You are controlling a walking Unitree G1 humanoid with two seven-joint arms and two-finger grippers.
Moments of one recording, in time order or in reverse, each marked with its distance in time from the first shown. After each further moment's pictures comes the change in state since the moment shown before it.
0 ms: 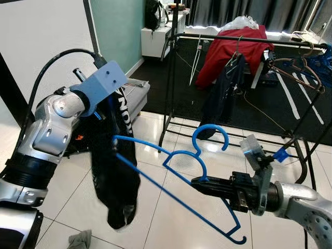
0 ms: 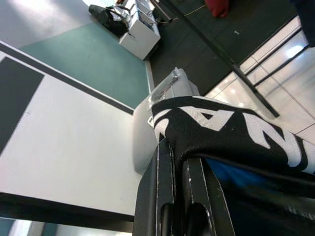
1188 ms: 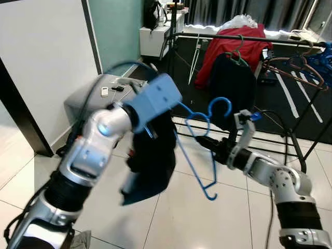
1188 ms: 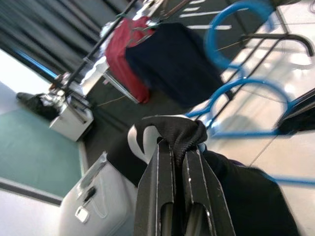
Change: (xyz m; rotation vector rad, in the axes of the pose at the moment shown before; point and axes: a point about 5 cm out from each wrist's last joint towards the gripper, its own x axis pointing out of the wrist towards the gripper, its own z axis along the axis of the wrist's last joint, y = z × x) left arm -0.010 -0.084 0.089 -0.149 -0.375 -0.276; right arm 0.036 -0.080 0.023 0.445 -0.278 -0.411
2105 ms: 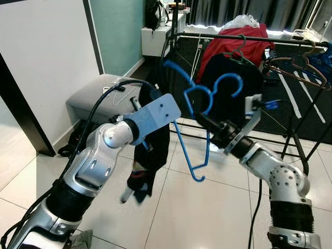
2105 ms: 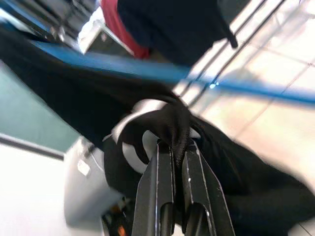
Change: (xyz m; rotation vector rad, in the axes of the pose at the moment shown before) left arm -0.007 -0.018 -0.039 -0.029 0.243 0.005; right arm -0.005 0.053 0.033 -0.026 -0.299 0.315
